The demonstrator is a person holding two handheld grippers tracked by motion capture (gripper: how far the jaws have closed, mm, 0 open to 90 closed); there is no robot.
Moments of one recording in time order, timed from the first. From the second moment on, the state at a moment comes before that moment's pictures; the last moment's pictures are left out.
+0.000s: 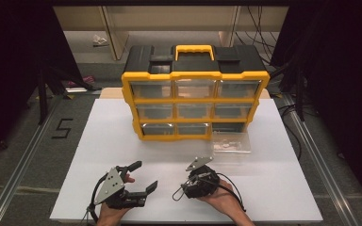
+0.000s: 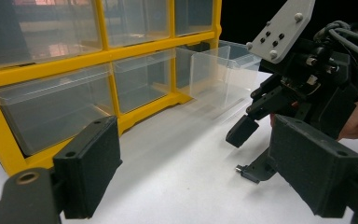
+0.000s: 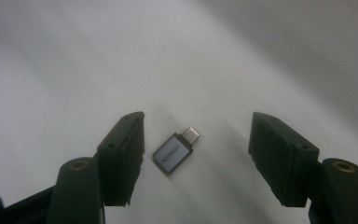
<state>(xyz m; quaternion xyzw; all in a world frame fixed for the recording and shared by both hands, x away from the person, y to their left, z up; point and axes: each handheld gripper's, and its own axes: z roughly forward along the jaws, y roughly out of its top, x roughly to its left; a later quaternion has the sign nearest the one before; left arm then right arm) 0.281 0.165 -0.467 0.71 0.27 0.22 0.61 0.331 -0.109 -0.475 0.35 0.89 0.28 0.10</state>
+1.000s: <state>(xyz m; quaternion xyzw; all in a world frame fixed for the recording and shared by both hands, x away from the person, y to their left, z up) 0.280 0.164 -0.467 0.71 0.27 0.22 0.61 0.330 -0.110 -0.475 0.33 0.91 0.25 0.09</state>
